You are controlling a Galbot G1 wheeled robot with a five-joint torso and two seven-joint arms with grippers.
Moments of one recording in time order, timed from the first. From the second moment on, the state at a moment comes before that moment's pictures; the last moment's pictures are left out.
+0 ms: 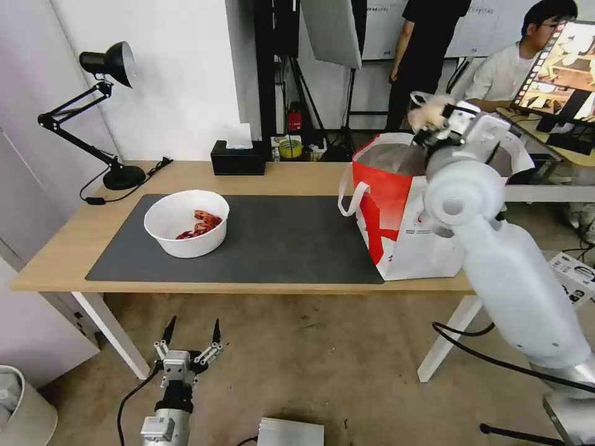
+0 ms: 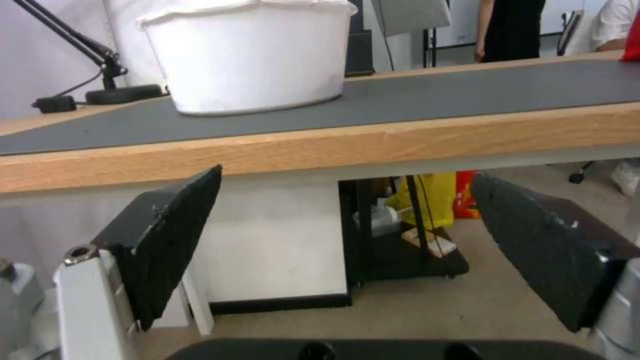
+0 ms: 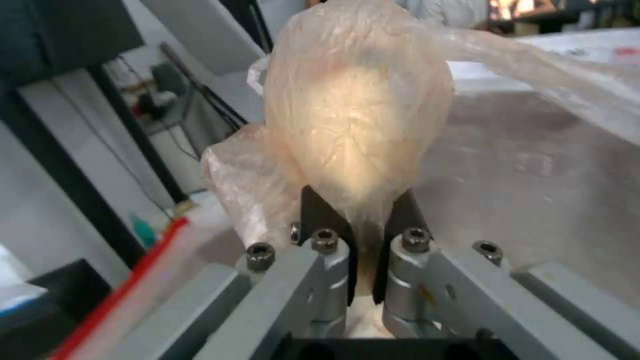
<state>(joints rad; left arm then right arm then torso) 1.69 -1.52 -0.61 -1.87 0.02 -0.42 0.04 -0.42 1.00 0.14 1.92 1.19 -0.47 1.09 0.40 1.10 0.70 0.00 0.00</state>
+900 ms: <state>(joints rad) 1.68 -1.53 -0.60 -1.85 0.02 -0.43 0.04 -0.48 0.97 0.18 1.95 1.21 -0.45 1.05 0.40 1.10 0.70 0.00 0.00</state>
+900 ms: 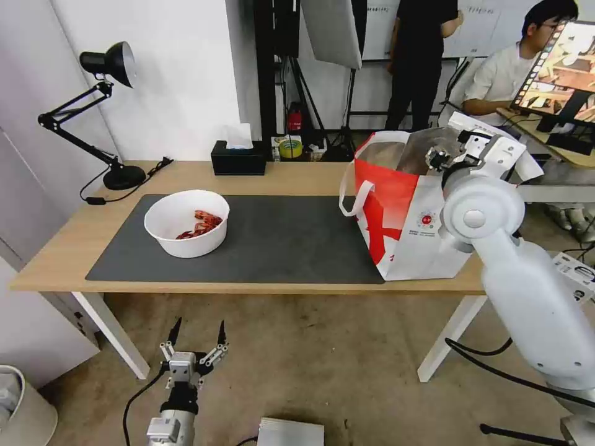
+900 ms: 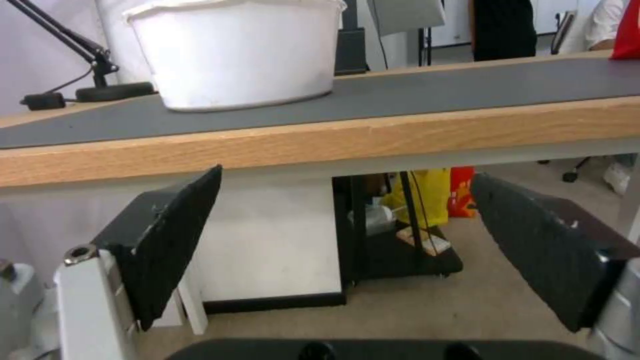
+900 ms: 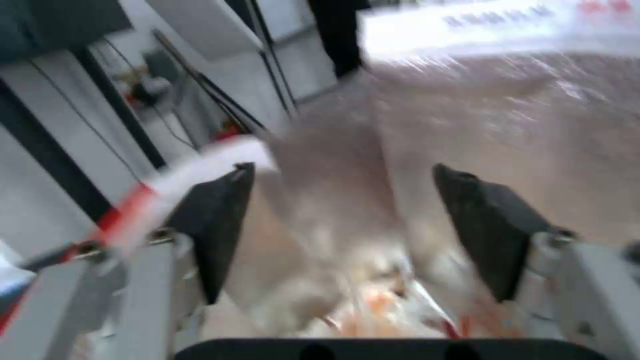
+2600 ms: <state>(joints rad) 1.67 -1.54 -0.59 -1.85 0.02 -0.43 0.04 -1.65 1.10 0.36 2.17 0.09 0.21 0.39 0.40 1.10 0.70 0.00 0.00</state>
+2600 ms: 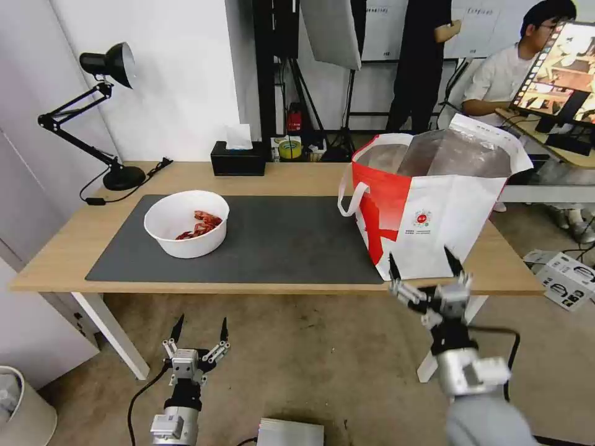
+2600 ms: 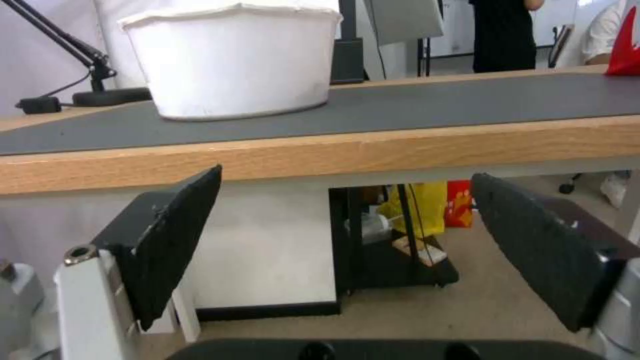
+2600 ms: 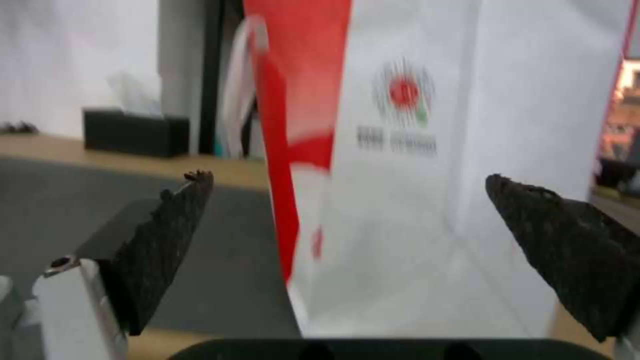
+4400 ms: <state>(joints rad) 1.53 -1.20 -0.69 -2.31 -0.63 0.26 -0.24 -1.62 1.12 0.26 2.00 0.07 0.26 0.43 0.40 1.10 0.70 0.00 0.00</state>
